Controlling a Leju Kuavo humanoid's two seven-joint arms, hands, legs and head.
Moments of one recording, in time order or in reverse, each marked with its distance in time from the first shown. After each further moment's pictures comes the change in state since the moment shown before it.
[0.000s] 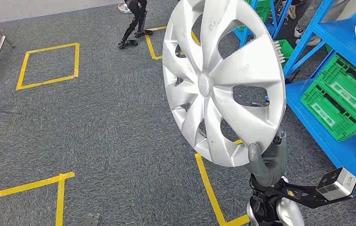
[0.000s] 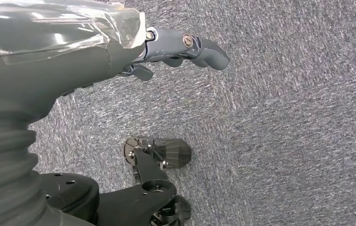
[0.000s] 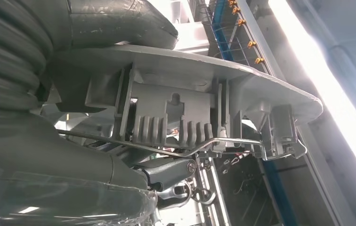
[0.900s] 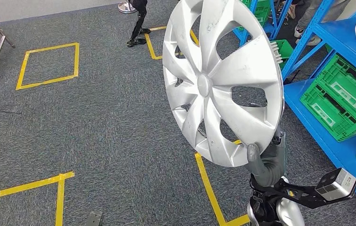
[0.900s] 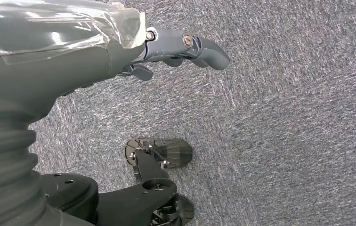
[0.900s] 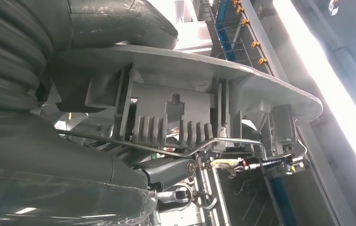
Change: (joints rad) left arm -0.011 0.001 -0.016 0.000 -0.025 -0.004 0.023; right arm 0.000 -0.003 0.001 0.000 0.012 0.000 0.001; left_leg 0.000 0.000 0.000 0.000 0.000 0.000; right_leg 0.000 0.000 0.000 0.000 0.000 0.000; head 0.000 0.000
